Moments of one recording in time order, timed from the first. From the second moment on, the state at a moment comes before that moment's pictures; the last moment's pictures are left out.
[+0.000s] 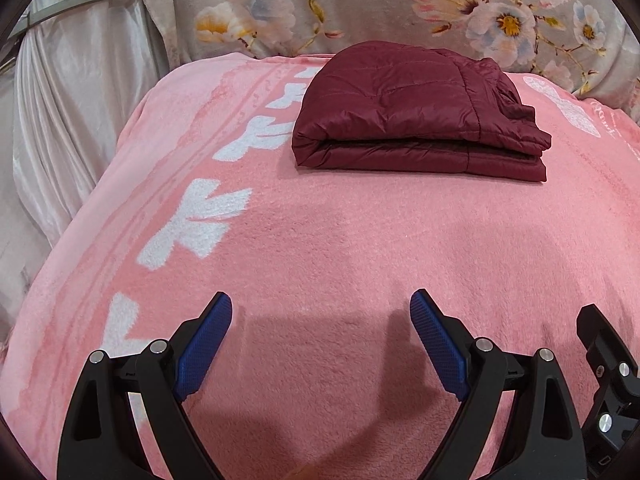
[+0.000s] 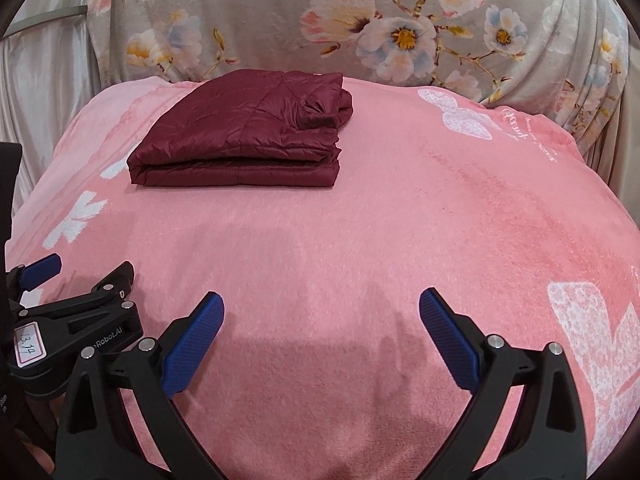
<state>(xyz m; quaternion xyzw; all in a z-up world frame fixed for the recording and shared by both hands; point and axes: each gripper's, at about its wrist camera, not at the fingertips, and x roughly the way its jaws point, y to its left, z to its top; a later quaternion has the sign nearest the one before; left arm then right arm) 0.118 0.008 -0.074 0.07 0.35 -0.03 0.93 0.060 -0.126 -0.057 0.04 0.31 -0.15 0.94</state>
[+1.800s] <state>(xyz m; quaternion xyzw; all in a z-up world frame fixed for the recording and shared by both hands) 0.114 0.005 -0.072 0.08 0.34 -0.04 0.94 0.058 -0.126 -0.056 0.04 0.31 -0.14 0.94</state>
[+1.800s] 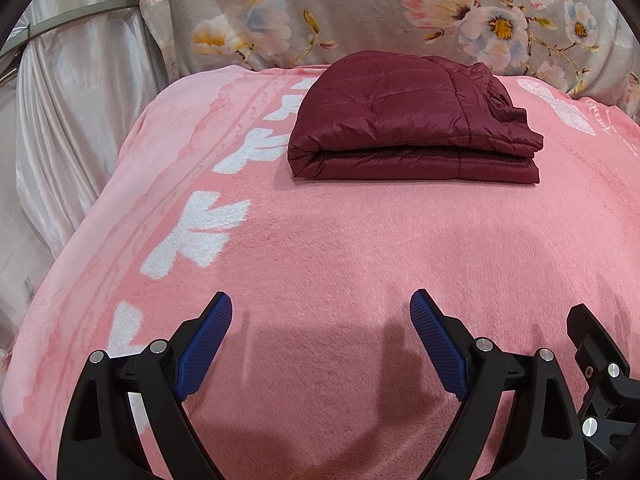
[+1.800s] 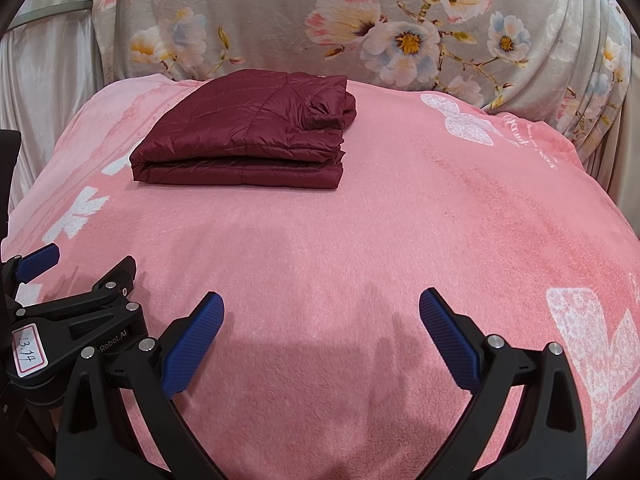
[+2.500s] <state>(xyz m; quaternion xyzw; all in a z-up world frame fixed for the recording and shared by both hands) 0.114 0.006 -0.067 0.09 0.33 -0.03 0.94 0.058 -0.127 -0.056 0.03 0.31 -0.14 0.94</state>
